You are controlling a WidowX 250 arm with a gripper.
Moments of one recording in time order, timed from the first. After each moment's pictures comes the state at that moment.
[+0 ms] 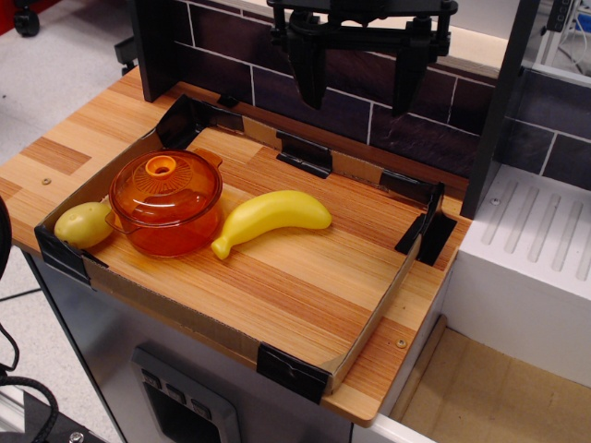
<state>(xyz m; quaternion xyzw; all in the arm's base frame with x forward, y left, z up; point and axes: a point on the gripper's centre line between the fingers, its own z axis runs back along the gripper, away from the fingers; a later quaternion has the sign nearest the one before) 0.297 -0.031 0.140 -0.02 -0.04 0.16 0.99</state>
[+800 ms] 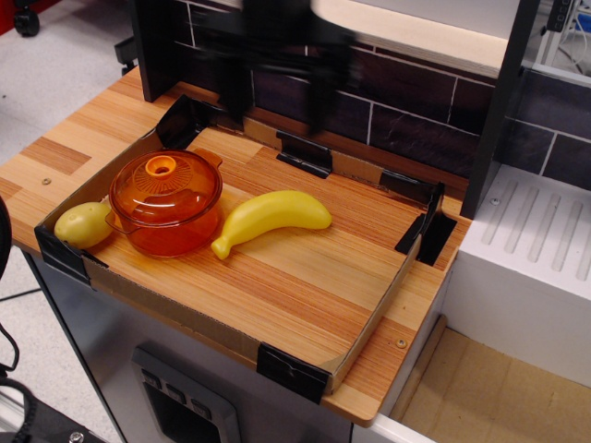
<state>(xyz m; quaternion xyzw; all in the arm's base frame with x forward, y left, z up) 0.275 0.022 0.131 -0.02 -0.07 0.08 0.99</state>
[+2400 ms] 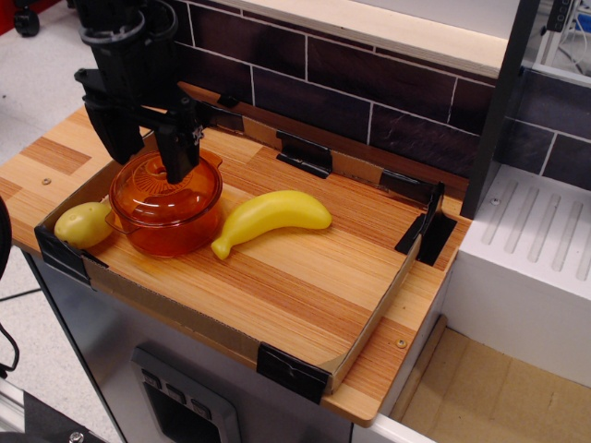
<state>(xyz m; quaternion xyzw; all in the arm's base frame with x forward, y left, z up) 0.250 0.107 0.066 -0.02 -0.02 0.01 1.00</state>
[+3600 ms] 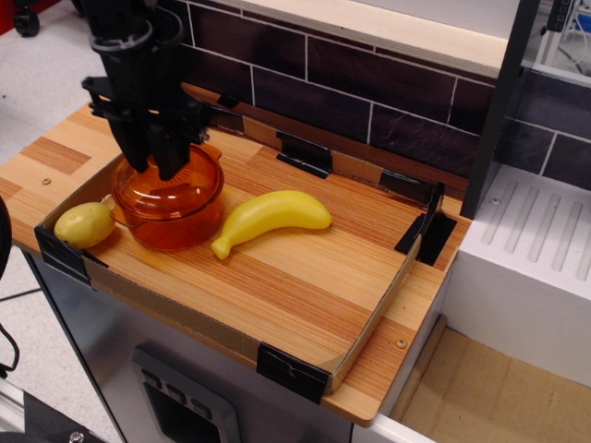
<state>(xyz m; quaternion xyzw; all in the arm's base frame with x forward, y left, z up) 0.258 0.116 0.059 -0.02 -0.02 0.04 1.00</state>
